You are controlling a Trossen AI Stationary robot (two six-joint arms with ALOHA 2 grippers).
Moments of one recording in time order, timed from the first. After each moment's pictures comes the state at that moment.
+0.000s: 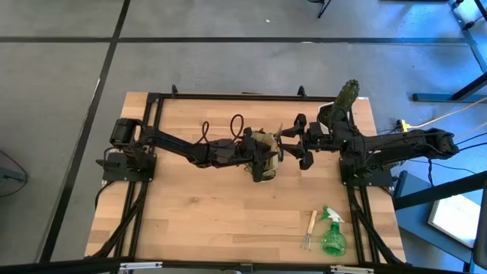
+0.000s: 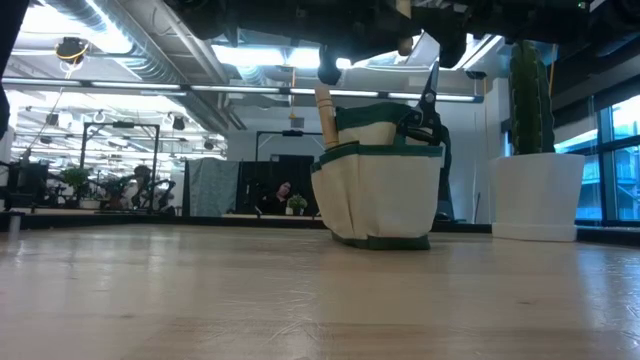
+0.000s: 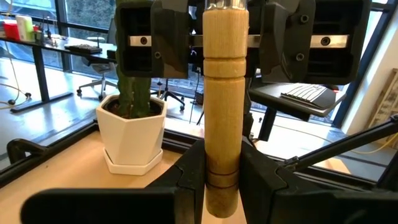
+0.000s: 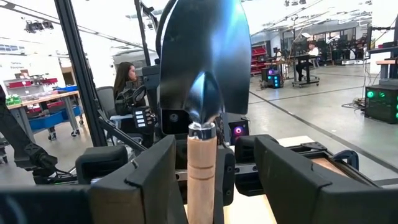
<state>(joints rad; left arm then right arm) -0.07 1.78 1.08 0.71 -0.31 -0.17 -0.06 1.00 0.47 0.69 -0.09 0.19</state>
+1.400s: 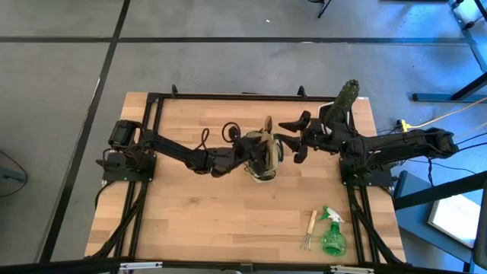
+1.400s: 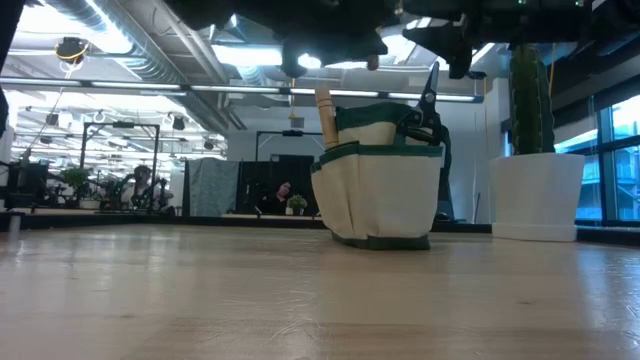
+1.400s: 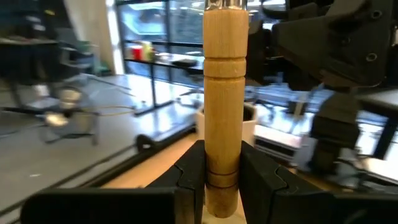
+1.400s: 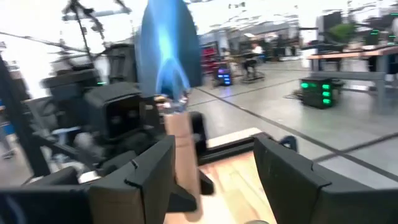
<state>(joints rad) -0.14 1.78 1.08 0.70 -0.80 -0.07 -0.04 1.00 0.47 0.66 0.16 0.20</state>
